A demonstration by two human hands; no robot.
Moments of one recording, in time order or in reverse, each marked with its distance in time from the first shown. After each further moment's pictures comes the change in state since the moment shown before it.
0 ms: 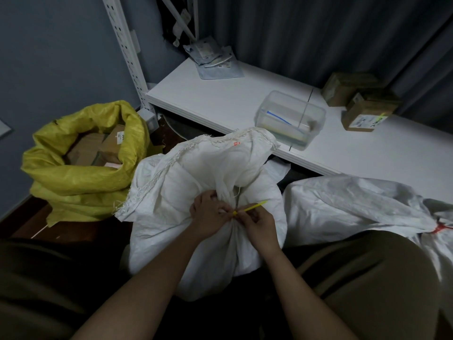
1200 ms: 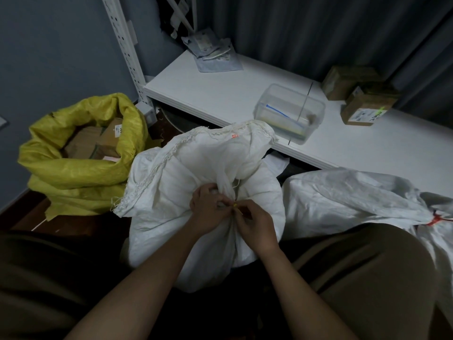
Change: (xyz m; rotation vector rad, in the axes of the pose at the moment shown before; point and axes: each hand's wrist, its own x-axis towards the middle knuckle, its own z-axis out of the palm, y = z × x) left_hand -0.005 -0.005 0.004 -0.048 0.050 0.042; right_hand -0.017 -0.001 -0.002 -0.385 -0.010 -0.387
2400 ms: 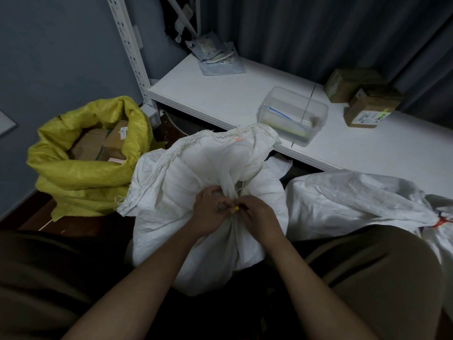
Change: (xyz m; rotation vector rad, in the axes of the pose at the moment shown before) left_hand -0.006 0.003 -0.014 -0.058 -0.054 0.036; right_hand 0.022 -0.004 -0.004 -0.124 -0.155 -0.117
